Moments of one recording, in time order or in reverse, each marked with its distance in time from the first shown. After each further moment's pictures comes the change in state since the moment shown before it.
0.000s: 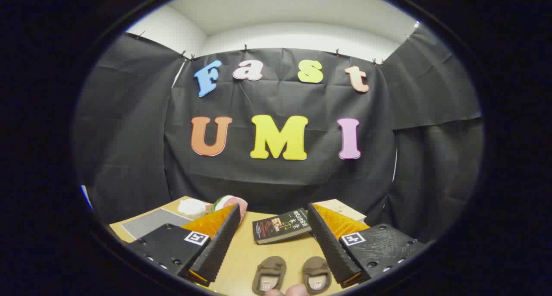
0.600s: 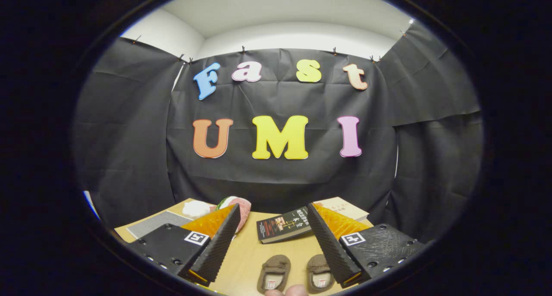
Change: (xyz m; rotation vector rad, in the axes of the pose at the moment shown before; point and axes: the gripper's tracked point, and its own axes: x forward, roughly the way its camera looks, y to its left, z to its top) arm -0.009 -0.001 -0.002 0.041 0.004 0.007
